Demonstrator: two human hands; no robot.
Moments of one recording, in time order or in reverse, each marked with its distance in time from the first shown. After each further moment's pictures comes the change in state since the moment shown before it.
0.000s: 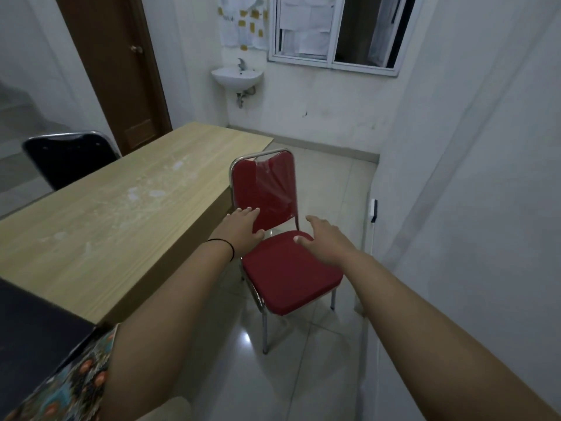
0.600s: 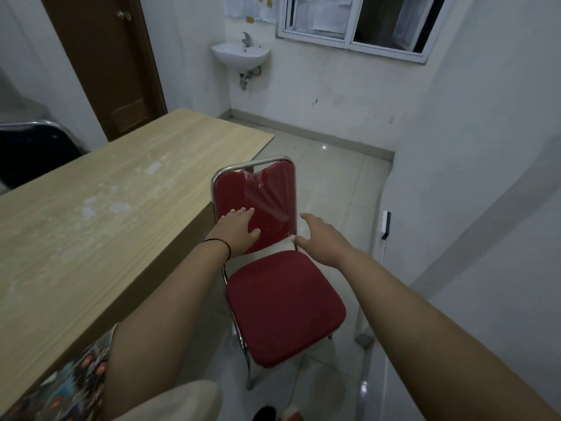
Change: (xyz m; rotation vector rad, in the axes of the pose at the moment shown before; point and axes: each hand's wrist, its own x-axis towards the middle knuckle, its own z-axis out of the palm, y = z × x) left_hand 0.231 -0.023 0.022 -0.118 -0.036 -0.110; right_hand 0.233 0.058 -0.030 0.009 -0.071 -0.049
